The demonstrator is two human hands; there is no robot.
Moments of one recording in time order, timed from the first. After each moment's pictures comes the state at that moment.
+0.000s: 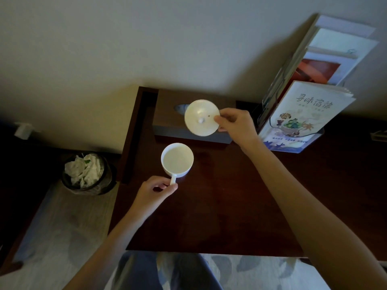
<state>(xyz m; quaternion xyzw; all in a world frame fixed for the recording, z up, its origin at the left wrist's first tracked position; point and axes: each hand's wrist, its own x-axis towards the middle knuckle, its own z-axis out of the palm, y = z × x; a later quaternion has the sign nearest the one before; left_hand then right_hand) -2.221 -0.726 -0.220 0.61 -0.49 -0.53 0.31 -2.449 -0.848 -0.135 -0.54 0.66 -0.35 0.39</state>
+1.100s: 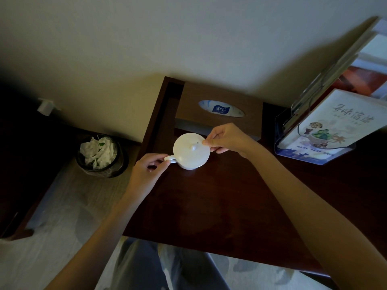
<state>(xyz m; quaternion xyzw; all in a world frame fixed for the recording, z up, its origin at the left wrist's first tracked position) -2.182 -0.748 -0.218 0.64 -0.48 -0.45 0.40 -2.401 -0.862 -0.161 -0.56 0.60 -0.07 0.57</state>
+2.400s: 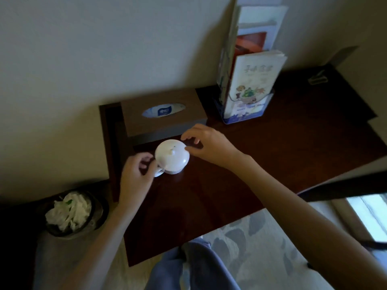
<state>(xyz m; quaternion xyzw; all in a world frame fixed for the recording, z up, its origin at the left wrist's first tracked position) -2.203 -0.780 -0.185 0.55 -0.67 -0.39 0.30 -2.411 -0.759 -0.112 -0.69 0.67 -0.15 0.23</state>
